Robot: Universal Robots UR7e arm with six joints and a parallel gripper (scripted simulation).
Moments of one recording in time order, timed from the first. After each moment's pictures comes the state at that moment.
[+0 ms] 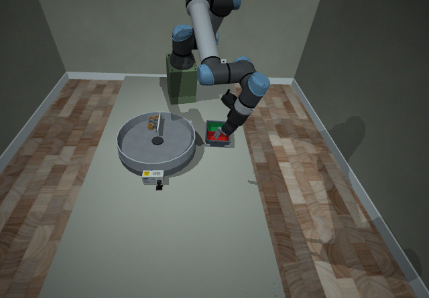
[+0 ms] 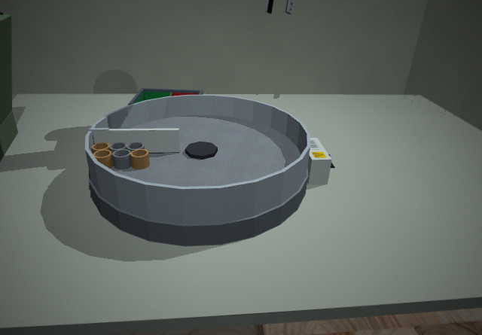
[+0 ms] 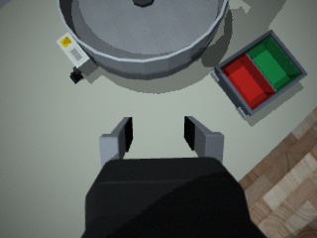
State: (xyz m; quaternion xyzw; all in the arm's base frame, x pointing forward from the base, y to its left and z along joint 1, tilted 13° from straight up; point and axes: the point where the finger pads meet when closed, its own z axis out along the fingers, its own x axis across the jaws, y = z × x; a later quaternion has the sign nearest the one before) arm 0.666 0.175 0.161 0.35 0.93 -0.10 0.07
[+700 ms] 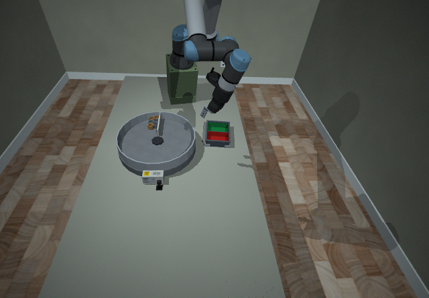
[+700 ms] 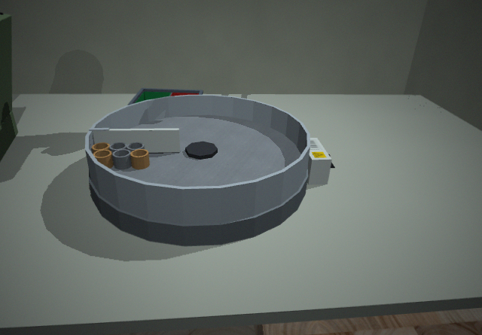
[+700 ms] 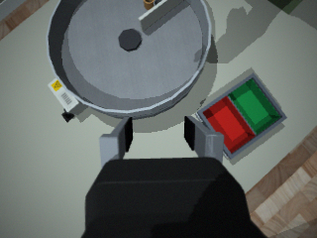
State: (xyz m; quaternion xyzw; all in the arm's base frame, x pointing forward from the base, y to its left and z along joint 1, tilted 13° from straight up) arm 0.560 0.120 0.175 0.35 0.93 -0.10 0.07
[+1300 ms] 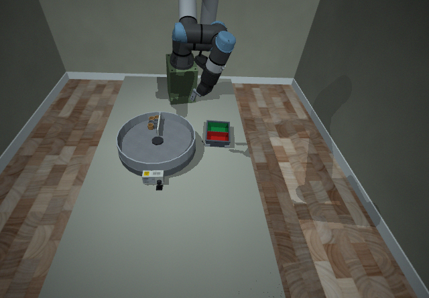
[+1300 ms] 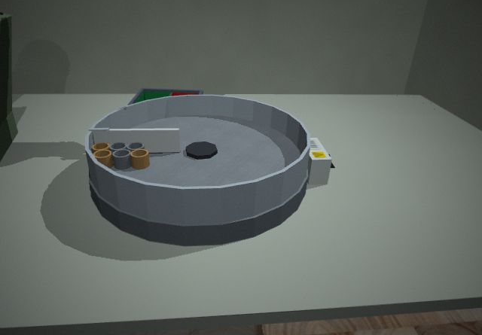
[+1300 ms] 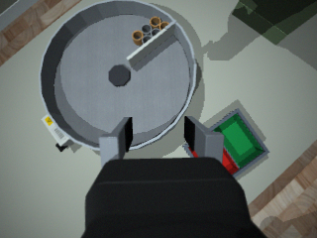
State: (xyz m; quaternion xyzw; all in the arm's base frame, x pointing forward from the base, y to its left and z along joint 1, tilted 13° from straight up) arm 0.470 0.072 0.185 0.35 0.93 -0.10 0.07
